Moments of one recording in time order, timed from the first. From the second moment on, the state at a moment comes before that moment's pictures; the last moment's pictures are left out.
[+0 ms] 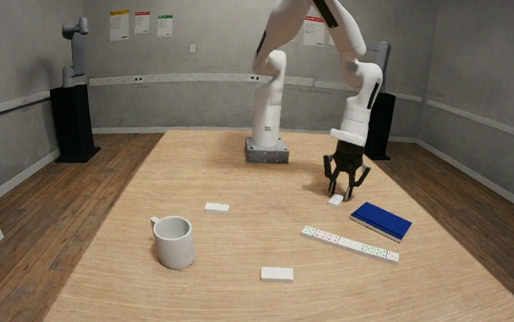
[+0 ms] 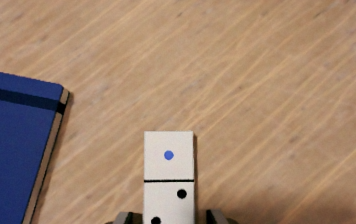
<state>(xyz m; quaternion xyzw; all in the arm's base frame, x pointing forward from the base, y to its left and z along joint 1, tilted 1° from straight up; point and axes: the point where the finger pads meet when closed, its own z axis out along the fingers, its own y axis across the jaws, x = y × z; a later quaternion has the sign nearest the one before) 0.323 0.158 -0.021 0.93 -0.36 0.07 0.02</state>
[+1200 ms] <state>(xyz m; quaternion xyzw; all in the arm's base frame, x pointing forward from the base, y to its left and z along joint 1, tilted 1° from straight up) 0.319 0.158 0.000 0.93 -0.36 0.07 0.03</state>
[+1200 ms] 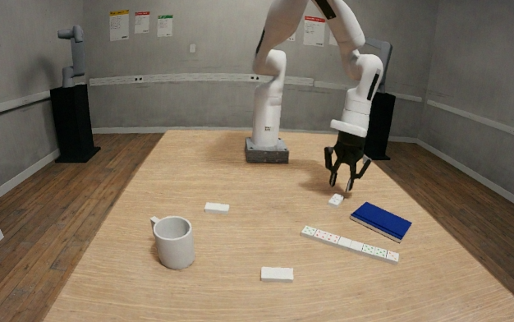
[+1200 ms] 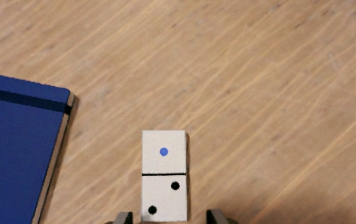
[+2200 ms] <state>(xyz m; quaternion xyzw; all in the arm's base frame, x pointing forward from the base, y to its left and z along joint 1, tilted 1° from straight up) 0.321 0.155 0.014 0.93 -0.36 0.06 0.02</state>
